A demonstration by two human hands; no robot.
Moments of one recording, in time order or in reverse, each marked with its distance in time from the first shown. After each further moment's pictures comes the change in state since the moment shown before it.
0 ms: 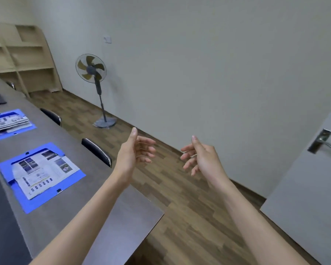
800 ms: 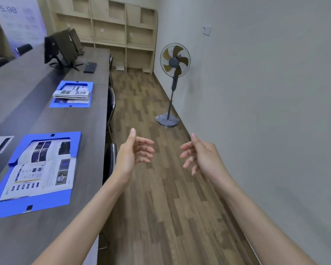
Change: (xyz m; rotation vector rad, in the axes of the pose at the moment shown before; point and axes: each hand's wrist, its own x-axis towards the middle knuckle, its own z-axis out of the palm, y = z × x) left_hand 0.505 -0.083 -0.068 -0.083 0.648 0.069; right_hand 0.609 0.000 0.181 -0.127 -0.669 -0.083
